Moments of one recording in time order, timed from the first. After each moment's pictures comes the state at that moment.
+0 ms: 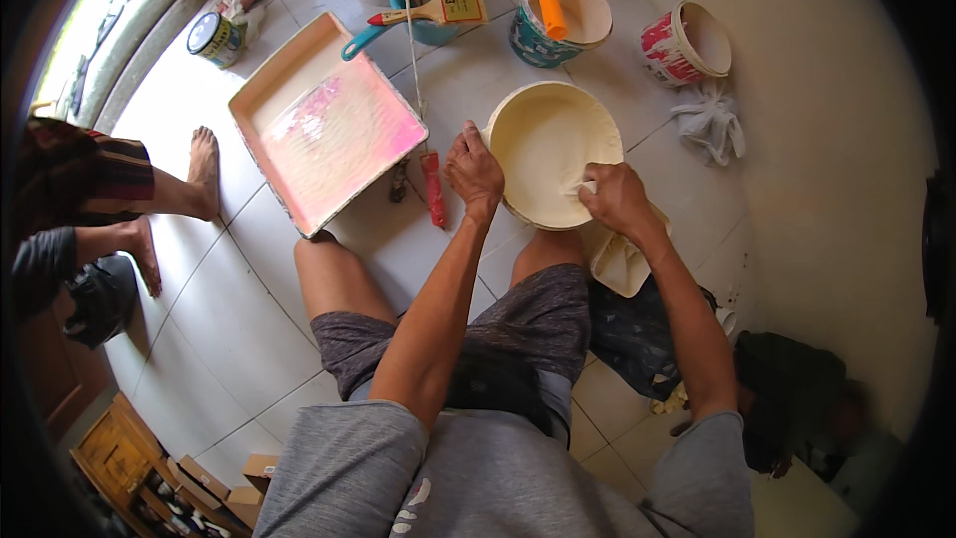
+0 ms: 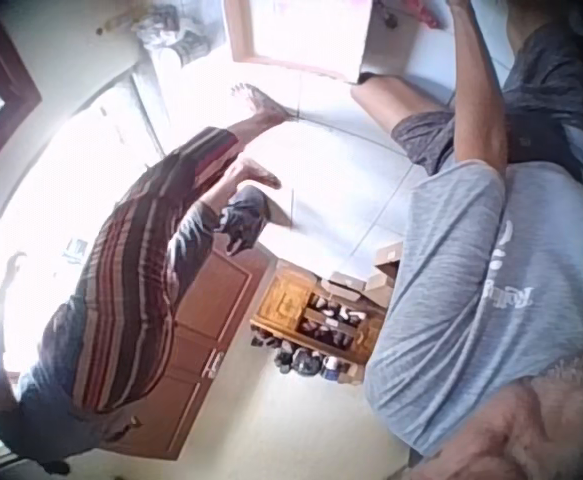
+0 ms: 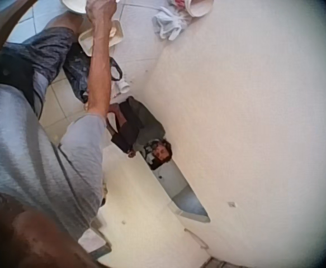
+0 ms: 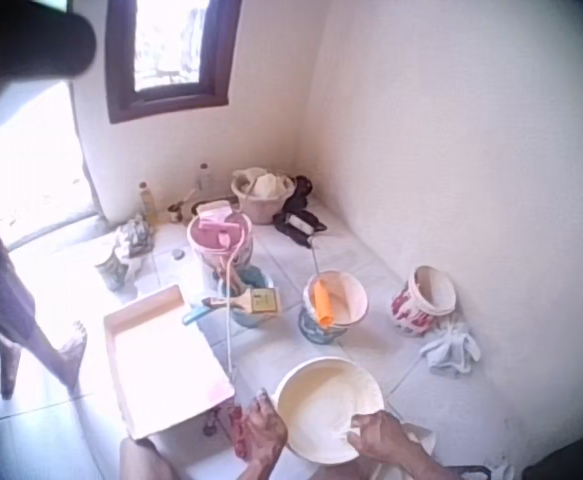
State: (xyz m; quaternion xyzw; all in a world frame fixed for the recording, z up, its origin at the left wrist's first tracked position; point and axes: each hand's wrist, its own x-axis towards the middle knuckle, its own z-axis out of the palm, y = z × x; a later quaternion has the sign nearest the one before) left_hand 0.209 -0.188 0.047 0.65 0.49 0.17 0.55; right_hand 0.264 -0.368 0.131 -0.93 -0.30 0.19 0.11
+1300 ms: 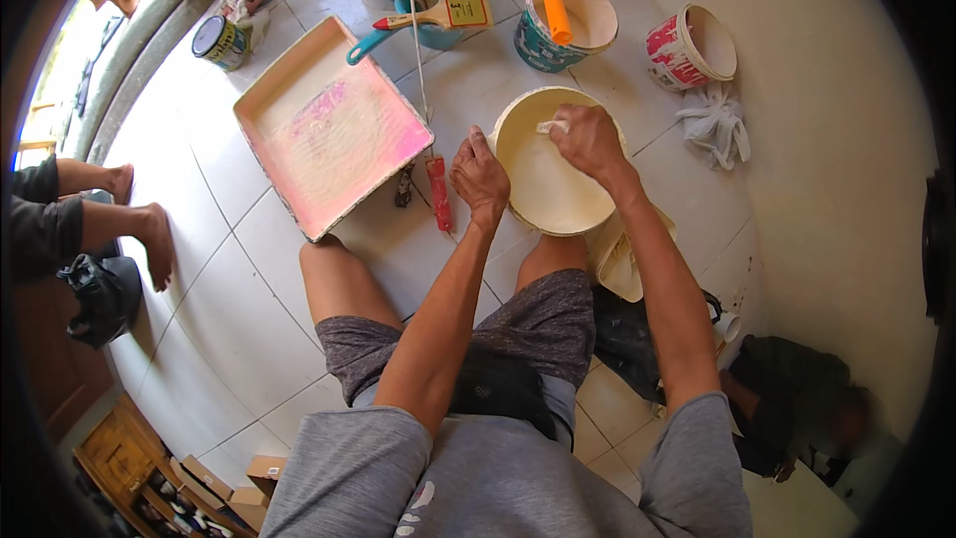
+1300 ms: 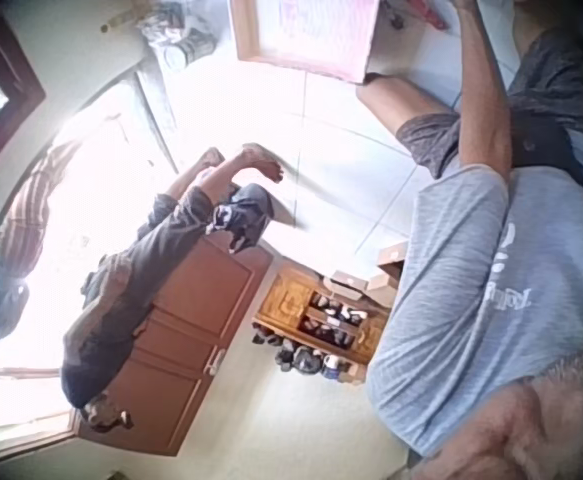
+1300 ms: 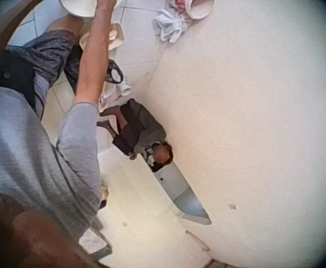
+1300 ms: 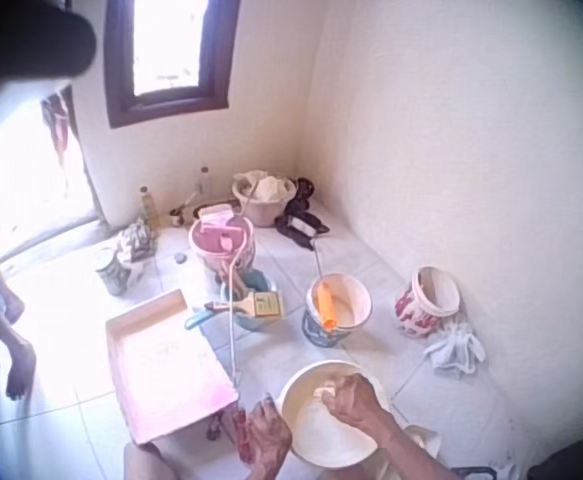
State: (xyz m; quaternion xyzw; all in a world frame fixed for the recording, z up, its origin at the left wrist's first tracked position) left_hand 0.210 -0.190 0.041 0.66 0.48 0.17 0.55; right_hand 0.315 -0.305 0.110 -0.92 -0.34 0.09 0.18
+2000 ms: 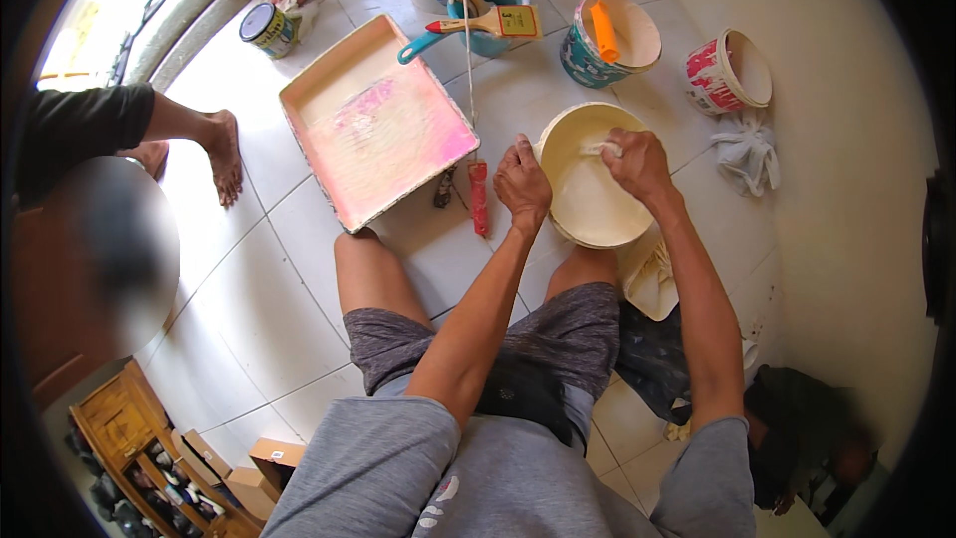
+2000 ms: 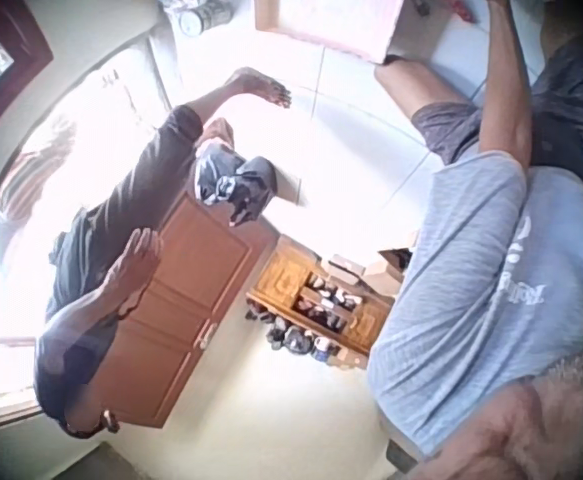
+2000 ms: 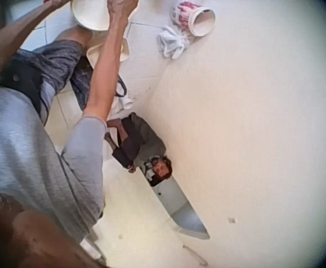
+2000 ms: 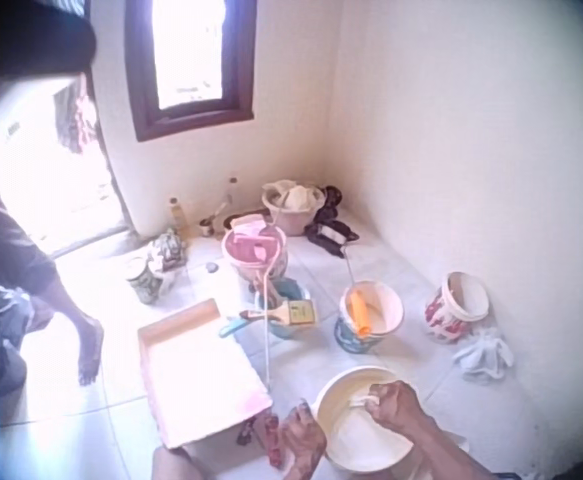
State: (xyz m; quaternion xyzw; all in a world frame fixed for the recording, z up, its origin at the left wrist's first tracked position) left_hand 0.209 -0.187 0.037 0.66 0.48 0.16 0.55; right_hand 0.312 -0.316 0.116 -0.92 -0.33 0.09 0.17
